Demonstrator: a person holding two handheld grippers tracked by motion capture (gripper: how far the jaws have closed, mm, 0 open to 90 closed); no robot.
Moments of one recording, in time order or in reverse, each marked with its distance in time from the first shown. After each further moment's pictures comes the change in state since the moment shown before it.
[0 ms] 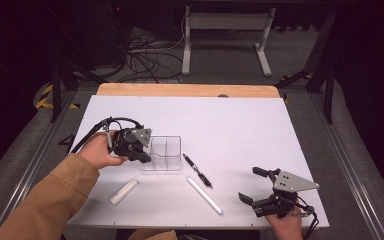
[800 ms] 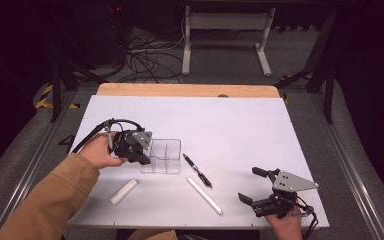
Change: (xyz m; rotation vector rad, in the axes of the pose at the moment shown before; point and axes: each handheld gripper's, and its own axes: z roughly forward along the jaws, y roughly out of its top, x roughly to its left) left arm 0.003 -0.004 0.008 0.022 -0.022 0.034; right arm 0.000 -0.001 0.001 0.002 0.004 0.003
